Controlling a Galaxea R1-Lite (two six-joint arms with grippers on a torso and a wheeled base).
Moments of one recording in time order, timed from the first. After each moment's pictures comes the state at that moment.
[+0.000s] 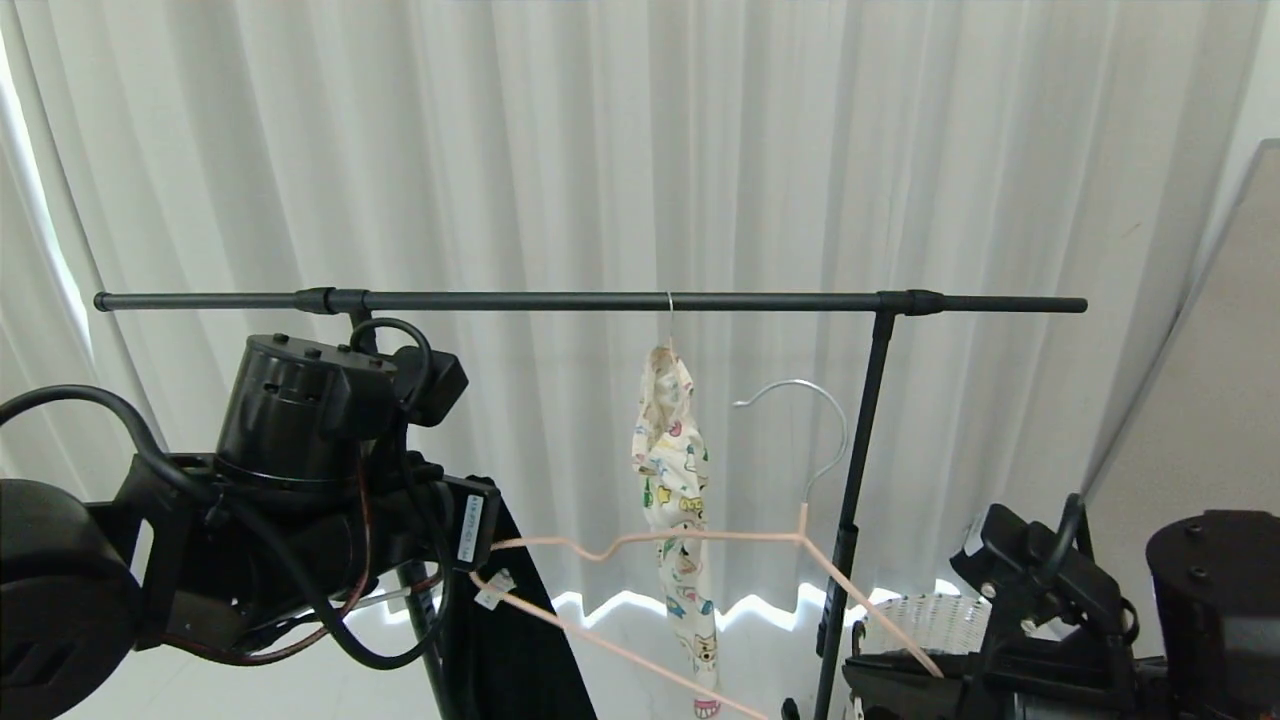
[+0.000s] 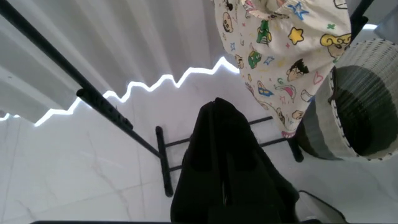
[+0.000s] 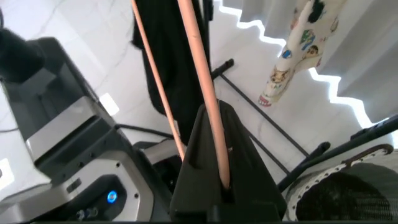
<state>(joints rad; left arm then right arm) -0.51 1.52 -0.76 -0.14 0.23 -0.06 0.93 1.41 -0.43 -0.50 0.09 0.20</state>
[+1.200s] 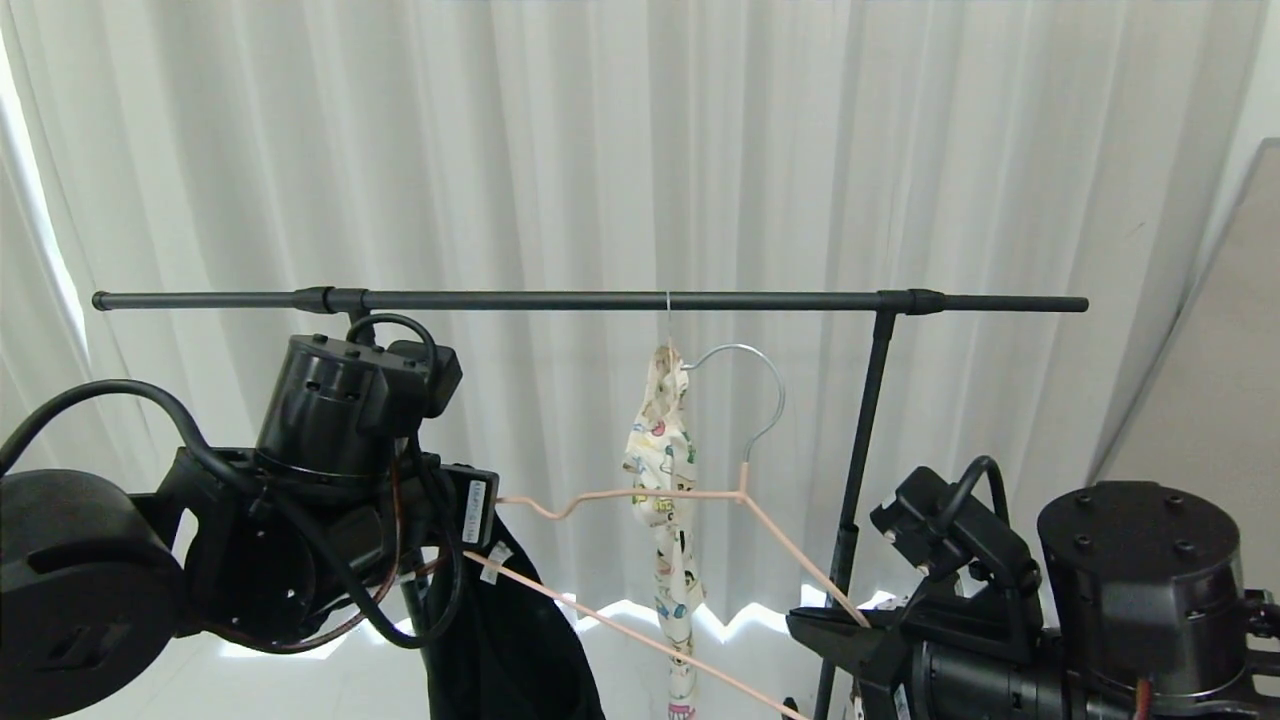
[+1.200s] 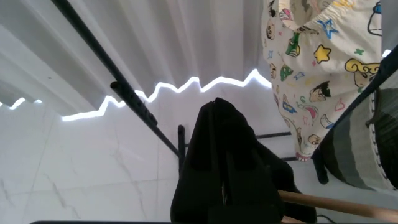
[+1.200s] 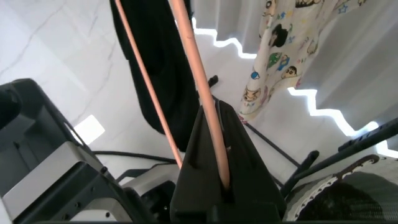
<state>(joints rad) -0.53 1.56 -0.78 -0.14 0.42 -0.11 0.99 1.54 -0.54 -0.54 -0.02 0.25</state>
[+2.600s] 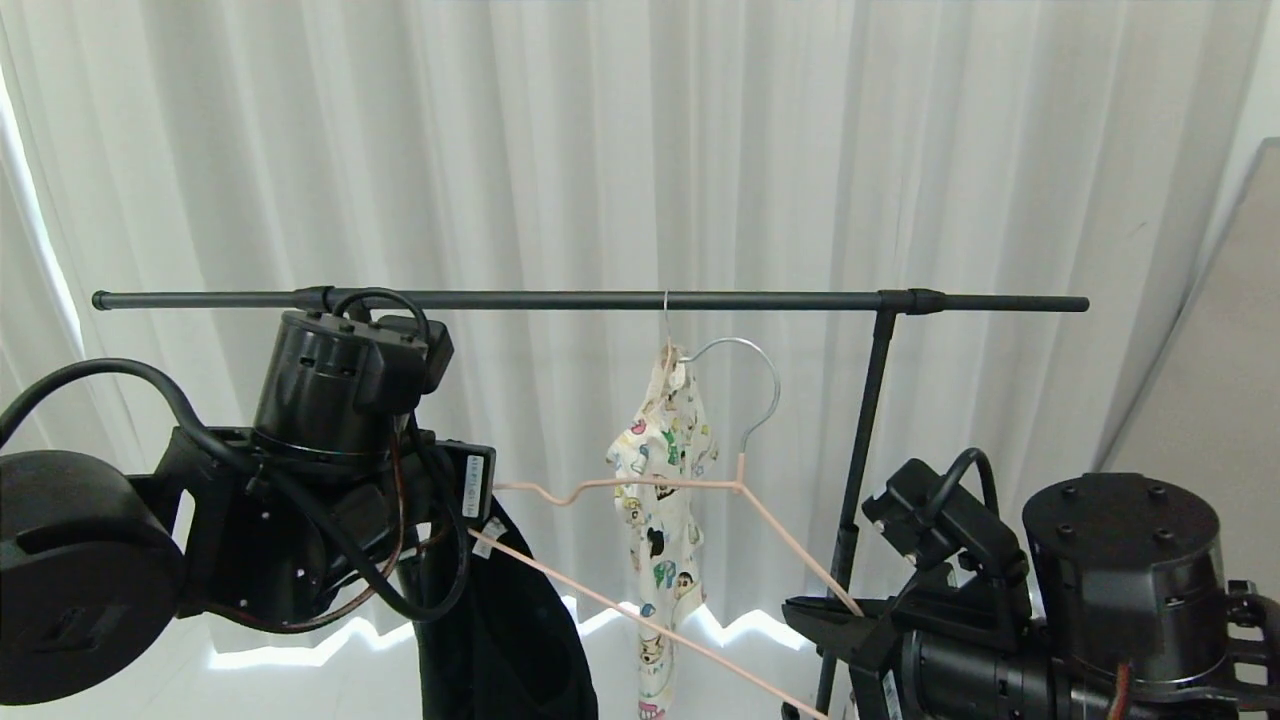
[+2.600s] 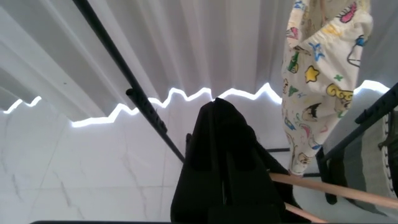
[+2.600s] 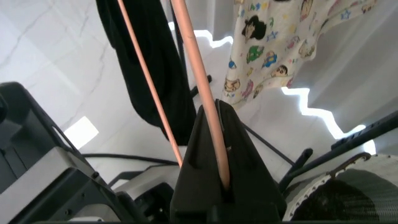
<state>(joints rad) -0.54 1.56 -0.83 -0.14 0.49 -0.12 0.98 1.56 -0.56 -0.54 -0.04 0.24</state>
